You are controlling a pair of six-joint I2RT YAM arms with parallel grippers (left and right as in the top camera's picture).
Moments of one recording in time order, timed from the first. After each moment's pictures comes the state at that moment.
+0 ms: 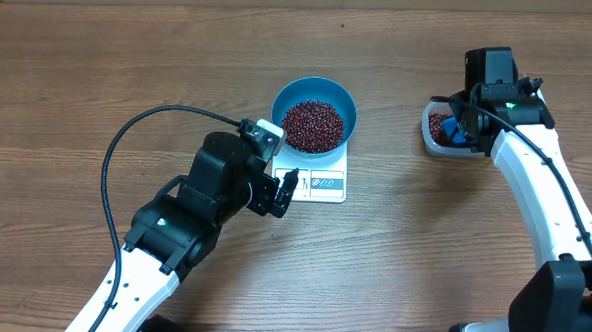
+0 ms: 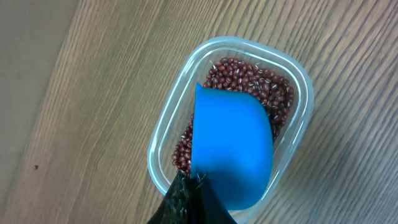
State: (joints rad) left arm -0.51 1.10 0.92 -0.53 0.02 -0.05; right arm 0.07 1.65 1.34 -0.76 0.31 1.19
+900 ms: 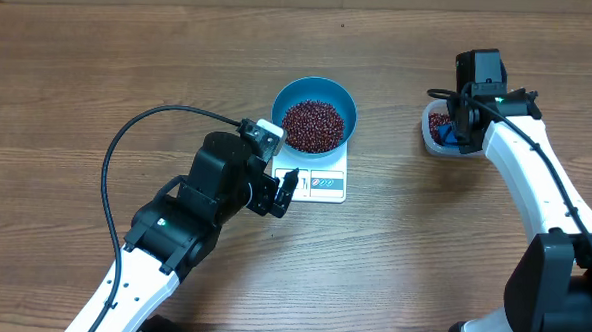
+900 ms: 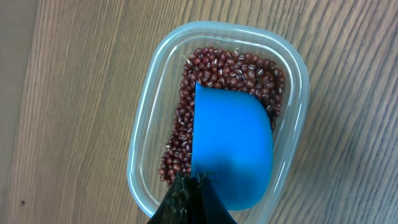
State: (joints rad) left arm -0.51 1.10 0.92 -0.53 0.02 -0.05; right arm 0.07 1.73 1.34 -0.76 0.33 1.36
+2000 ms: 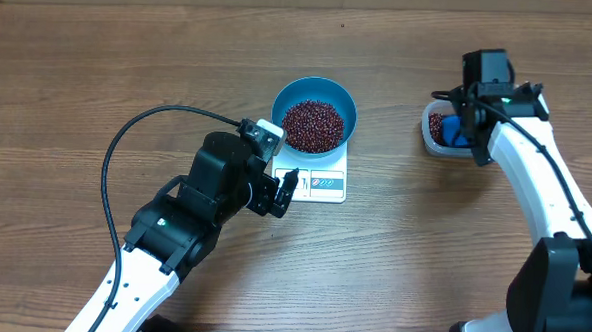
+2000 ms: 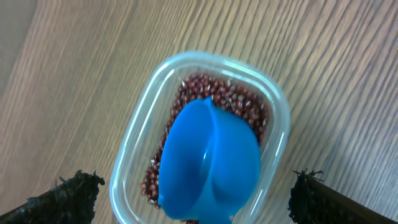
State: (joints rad) left arm -0.51 1.10 0.92 -0.53 0.02 -0.05; right arm 0.04 1.71 1.34 -0.77 0.38 1.18
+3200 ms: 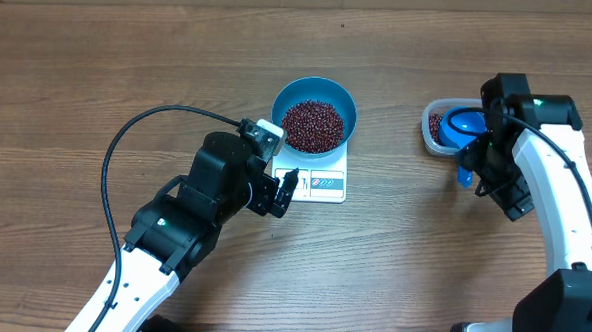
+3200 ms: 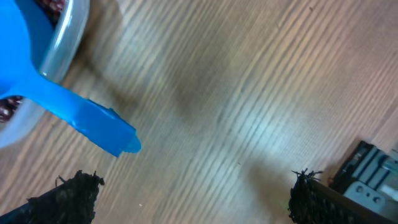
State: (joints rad) left arm -0.51 1.10 0.92 -0.53 0.02 -0.05; right arm -0.01 1.63 1.39 -1.39 0.27 0.98
